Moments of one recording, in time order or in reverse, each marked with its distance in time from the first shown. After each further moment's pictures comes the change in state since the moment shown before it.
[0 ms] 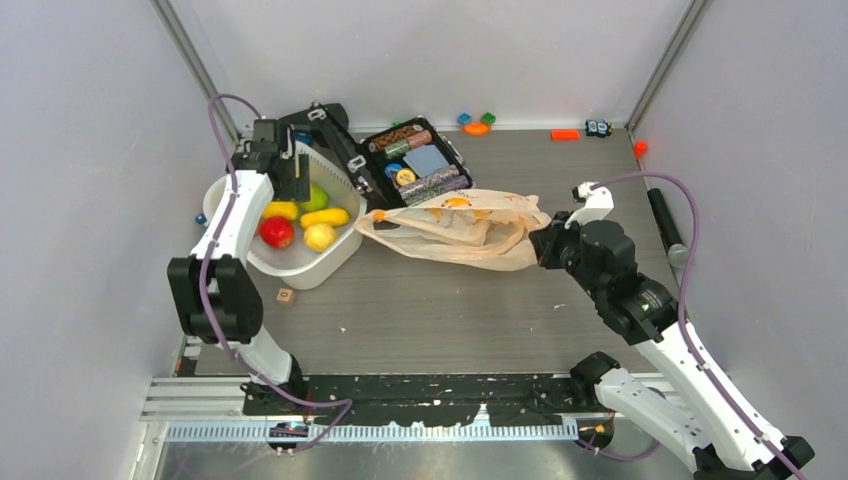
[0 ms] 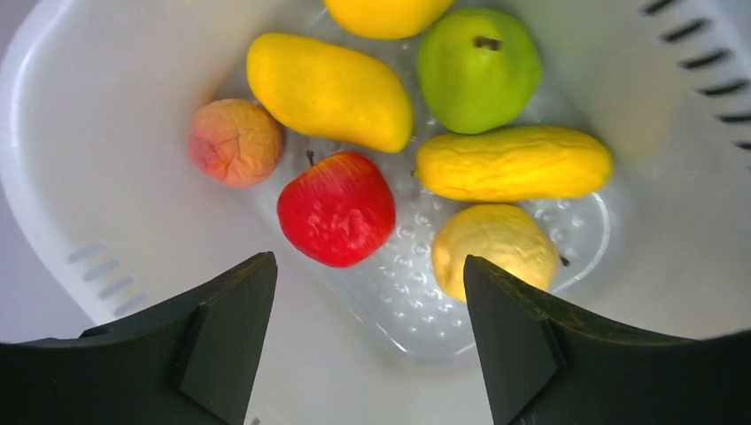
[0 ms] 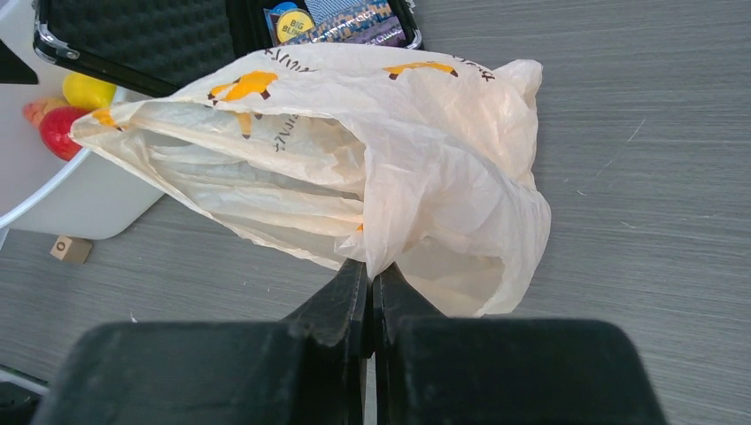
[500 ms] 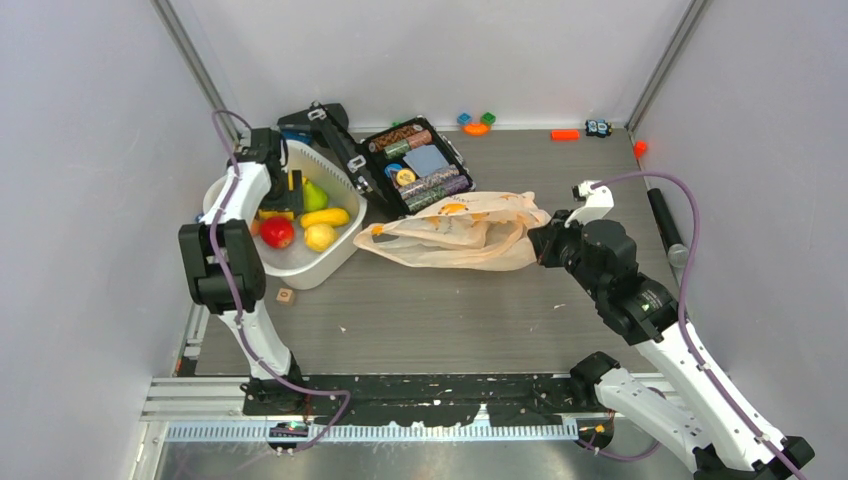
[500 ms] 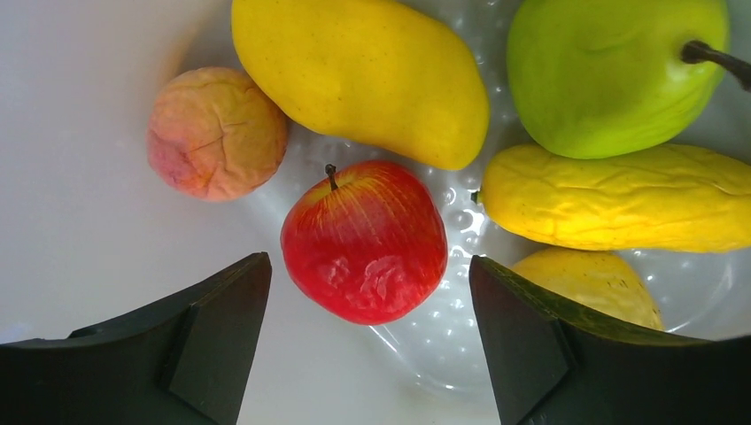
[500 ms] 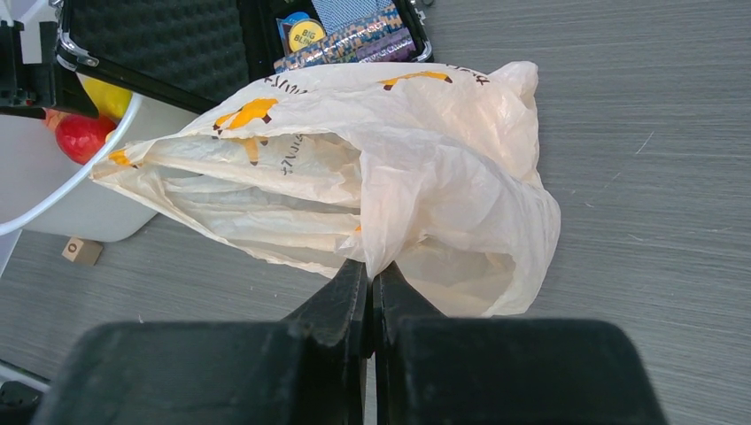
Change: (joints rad) left arm 0.124 0.245 0.051 -0.032 0.029 0.002; right arm 0.000 -0.003 0.000 0.029 -0.015 -0.008
